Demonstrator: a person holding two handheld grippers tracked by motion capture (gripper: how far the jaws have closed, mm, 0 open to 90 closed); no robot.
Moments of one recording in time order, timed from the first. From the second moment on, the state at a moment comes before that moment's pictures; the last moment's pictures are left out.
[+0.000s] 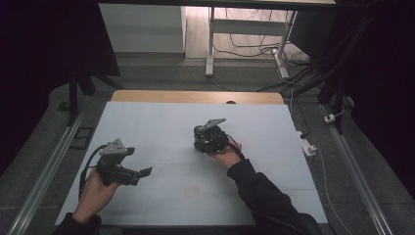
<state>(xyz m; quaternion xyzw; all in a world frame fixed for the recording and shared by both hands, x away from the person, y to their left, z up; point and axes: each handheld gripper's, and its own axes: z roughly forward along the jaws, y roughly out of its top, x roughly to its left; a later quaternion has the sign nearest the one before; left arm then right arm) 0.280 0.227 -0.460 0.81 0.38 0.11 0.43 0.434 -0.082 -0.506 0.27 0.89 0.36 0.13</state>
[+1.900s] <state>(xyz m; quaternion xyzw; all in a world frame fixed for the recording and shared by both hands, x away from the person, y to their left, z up) 0.395 0.129 -0.468 0.85 0.29 0.10 0.42 0.434 -0.082 -0.507 0.26 0.89 0.36 0.12</state>
